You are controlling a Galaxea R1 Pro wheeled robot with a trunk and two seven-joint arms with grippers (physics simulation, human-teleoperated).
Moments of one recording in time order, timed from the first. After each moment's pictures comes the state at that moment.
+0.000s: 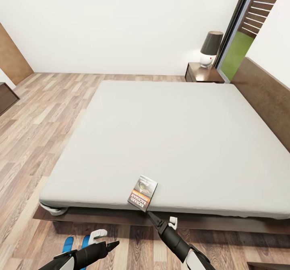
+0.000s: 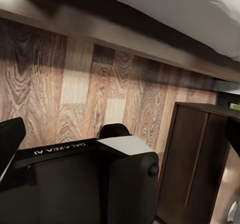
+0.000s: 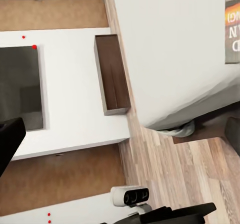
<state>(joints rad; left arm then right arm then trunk) -0.53 0.11 -0.29 -0.14 0.56 0.07 -0.73 -0.40 0.12 -0.04 -0.45 -0.71 0.21 1.02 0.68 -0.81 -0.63</state>
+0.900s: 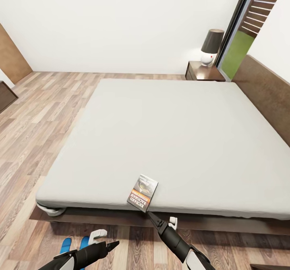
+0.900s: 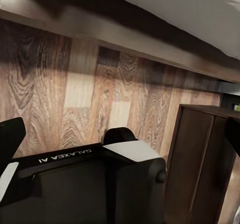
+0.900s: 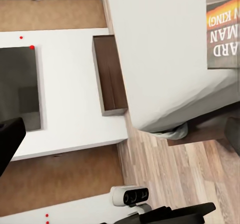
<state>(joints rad) -0.53 0.11 -0.29 -0.14 0.56 0.07 -0.73 -0.40 0.12 -0.04 -0.45 -0.71 0.21 1.02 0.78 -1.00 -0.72</state>
